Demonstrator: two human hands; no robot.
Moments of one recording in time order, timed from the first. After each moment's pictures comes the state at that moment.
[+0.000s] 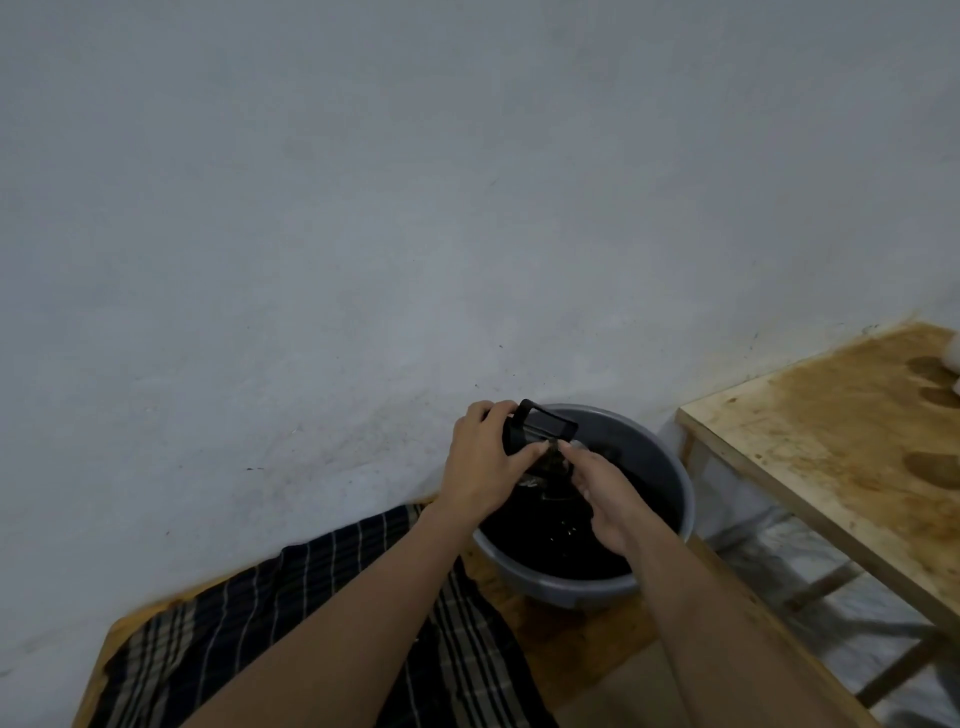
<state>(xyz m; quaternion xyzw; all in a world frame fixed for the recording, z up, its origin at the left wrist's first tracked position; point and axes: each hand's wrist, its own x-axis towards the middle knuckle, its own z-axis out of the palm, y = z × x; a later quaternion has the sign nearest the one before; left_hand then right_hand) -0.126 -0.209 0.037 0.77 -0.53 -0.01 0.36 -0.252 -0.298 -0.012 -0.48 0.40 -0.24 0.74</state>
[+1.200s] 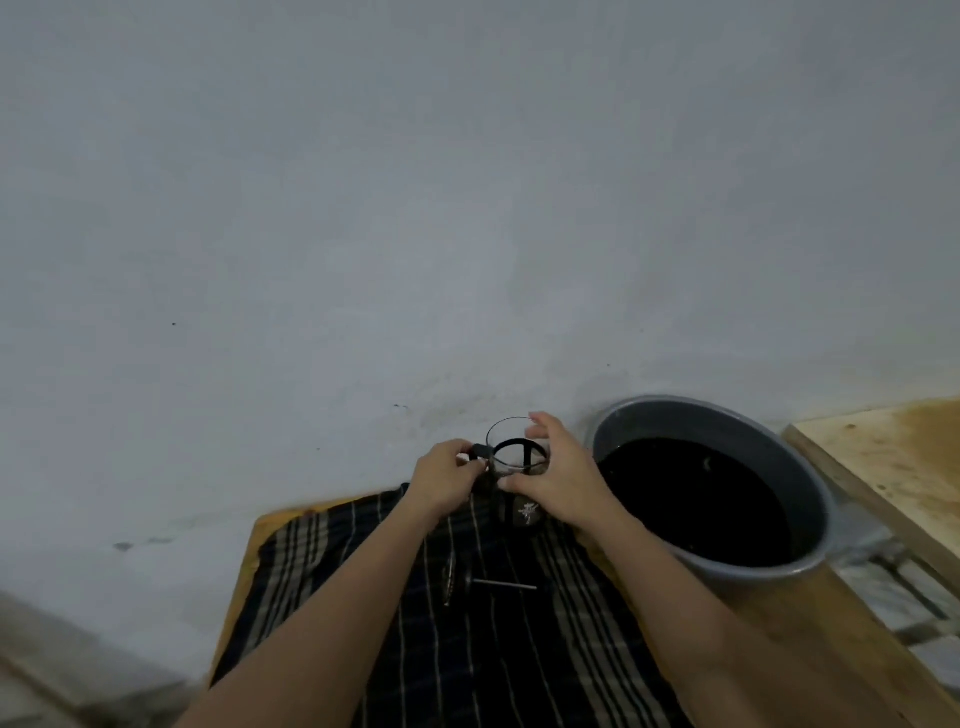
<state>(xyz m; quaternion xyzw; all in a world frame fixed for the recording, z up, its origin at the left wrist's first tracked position) 0.007 -0.043 0.000 0.82 -0.27 -0.25 0.44 -0.127 -0.146 0.022 -0.82 0.27 -0.18 0.48</state>
